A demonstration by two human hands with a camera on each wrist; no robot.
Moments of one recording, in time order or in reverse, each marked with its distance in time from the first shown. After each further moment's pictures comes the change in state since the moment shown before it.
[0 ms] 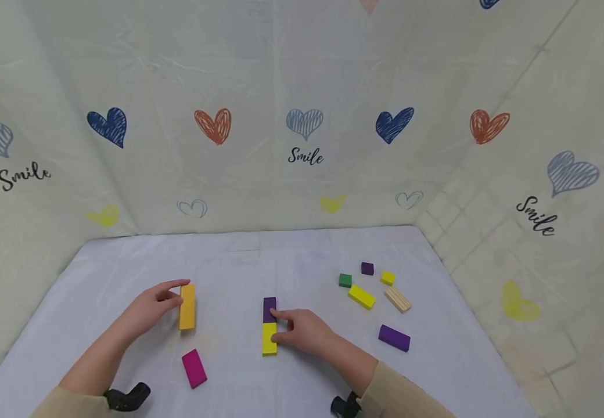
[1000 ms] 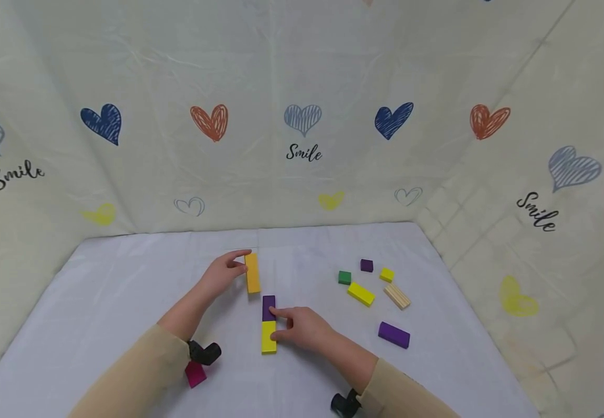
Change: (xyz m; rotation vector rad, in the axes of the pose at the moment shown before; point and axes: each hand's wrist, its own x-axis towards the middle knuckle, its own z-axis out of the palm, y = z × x) left_hand 0.083 0.091 0.082 -0.173 0.033 0.093; right_hand 0.004 0.001 0.000 -0.015 -0.006 0.018
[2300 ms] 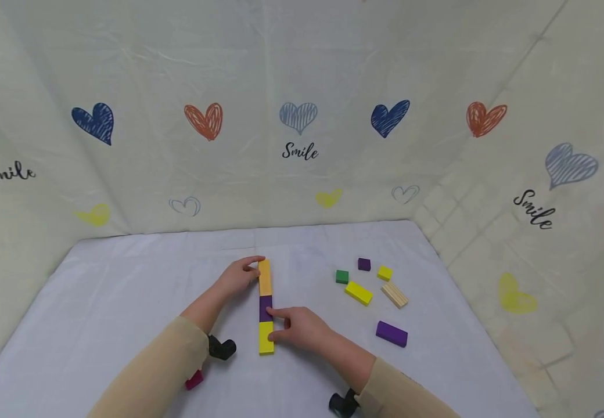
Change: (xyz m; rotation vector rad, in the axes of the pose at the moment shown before) left_hand 0.025 -0.005 0.041 0.093 -0.065 0.016; right_hand 0.000 -0.002 -0.002 0.009 -0.007 0.003
